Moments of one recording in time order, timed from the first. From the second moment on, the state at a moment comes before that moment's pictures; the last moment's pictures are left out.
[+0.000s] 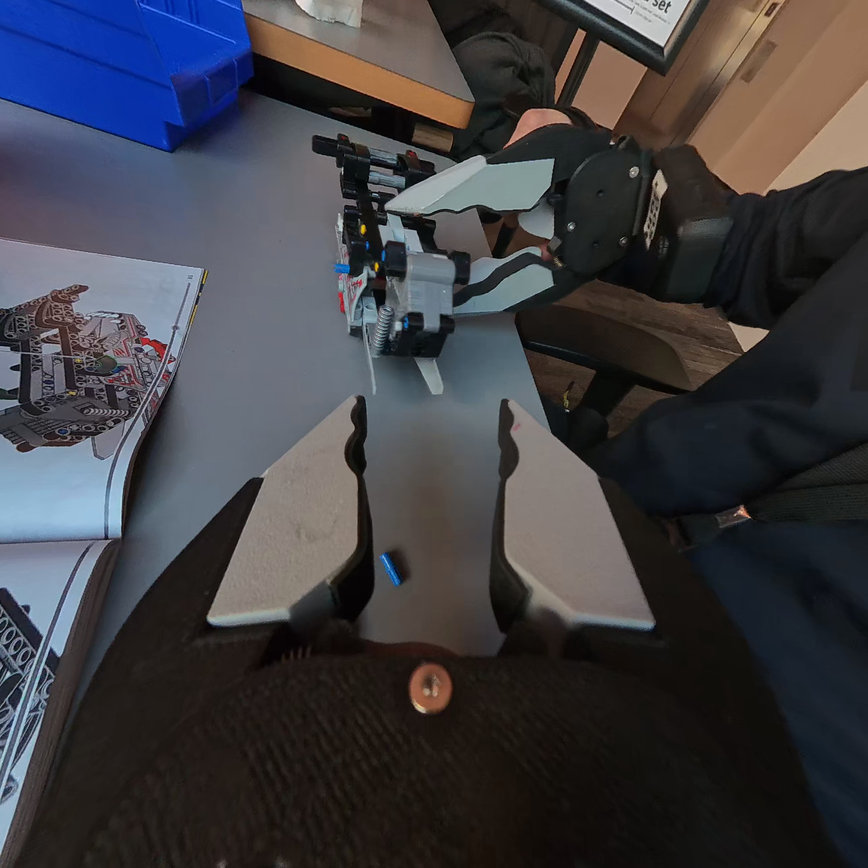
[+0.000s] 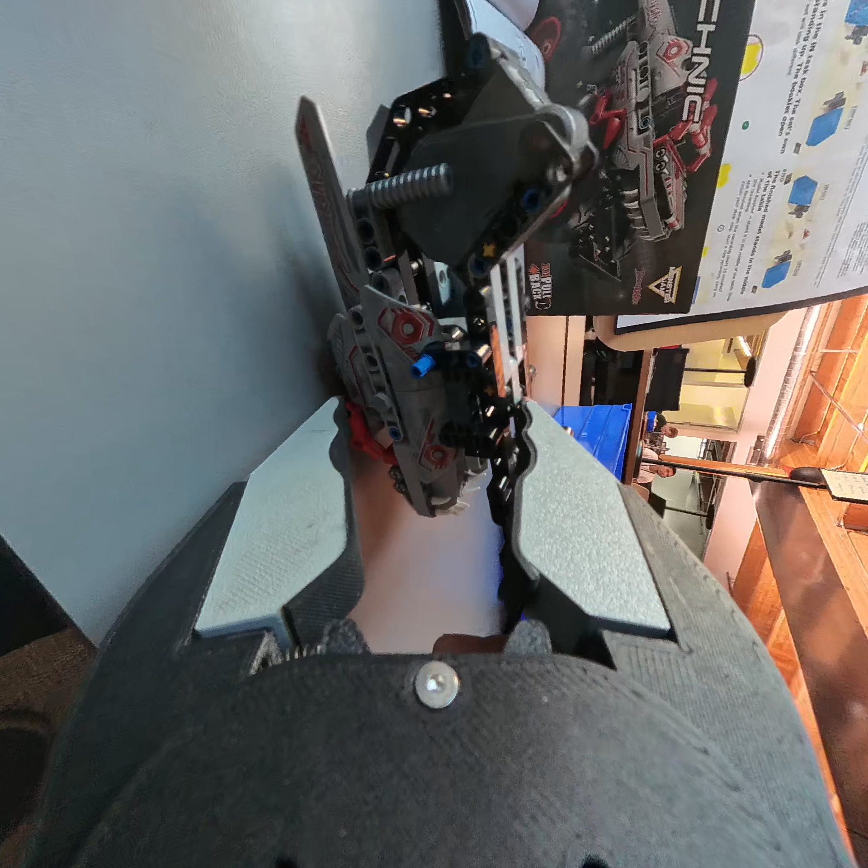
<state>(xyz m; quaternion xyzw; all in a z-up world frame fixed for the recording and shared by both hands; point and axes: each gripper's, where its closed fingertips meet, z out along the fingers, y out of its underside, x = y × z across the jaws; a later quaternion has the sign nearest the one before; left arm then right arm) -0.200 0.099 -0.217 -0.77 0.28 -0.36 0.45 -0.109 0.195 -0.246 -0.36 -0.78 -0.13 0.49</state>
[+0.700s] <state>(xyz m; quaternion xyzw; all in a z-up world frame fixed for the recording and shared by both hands) -0.206 0.095 -0.211 -0.77 0.28 -0.34 0.46 -0.101 0.183 -0.234 -0.40 -0.76 -0.06 0.51</state>
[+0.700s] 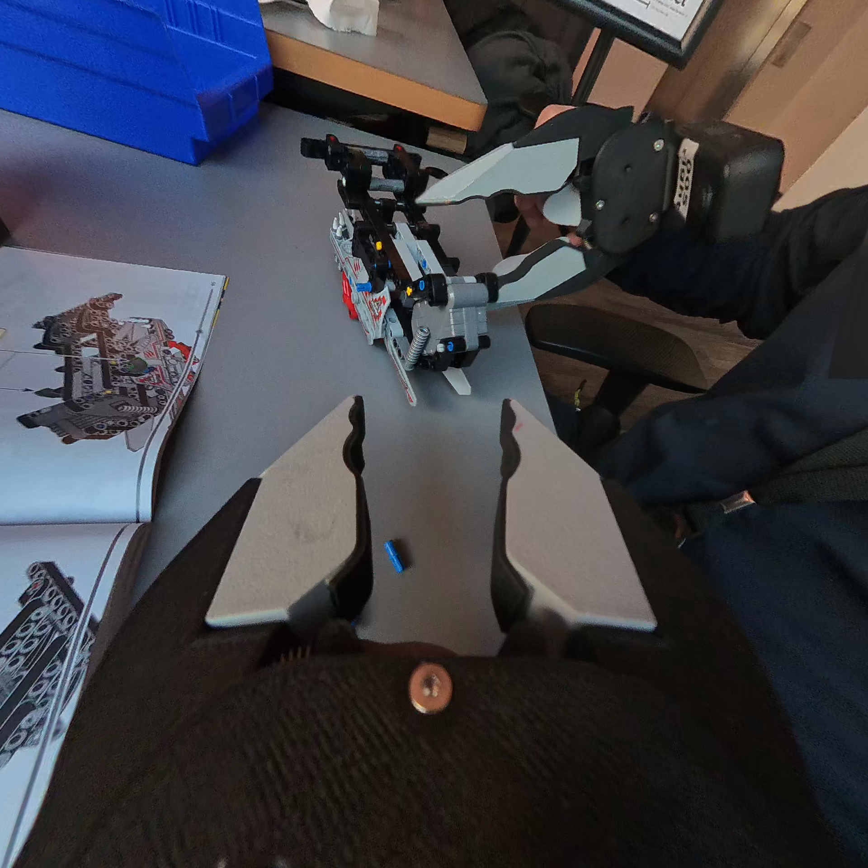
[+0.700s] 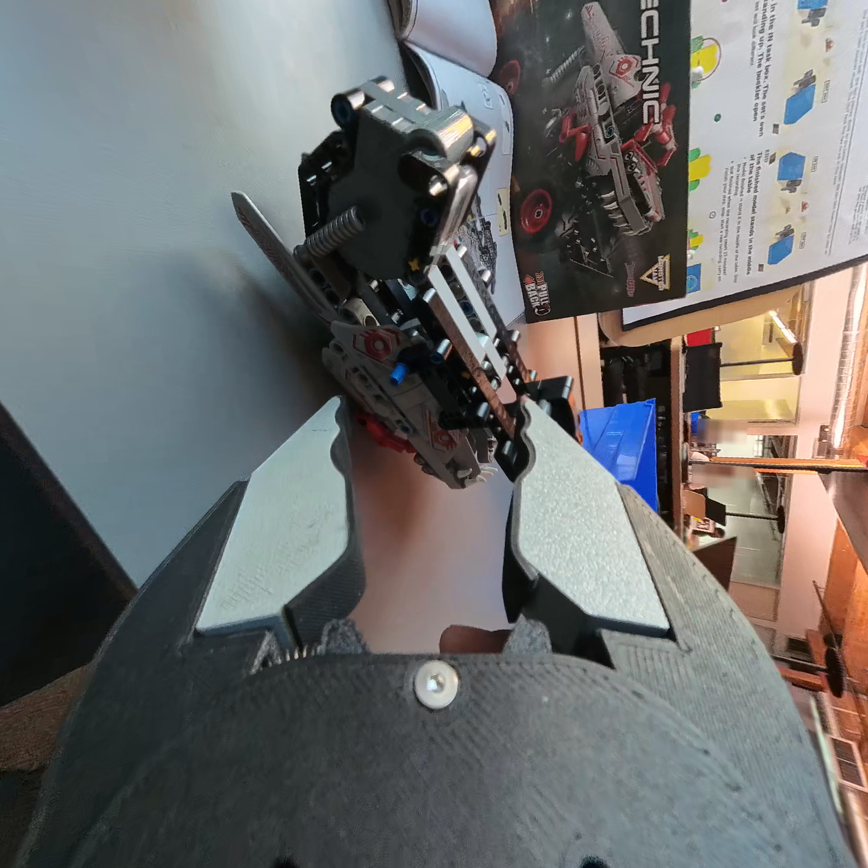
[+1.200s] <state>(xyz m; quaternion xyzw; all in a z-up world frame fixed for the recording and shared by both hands) -0.228 0.032 -0.215 -0.81 0.23 -0.25 0.47 -0.116 0.173 -0.233 -0.45 -0.73 0.00 0.52</state>
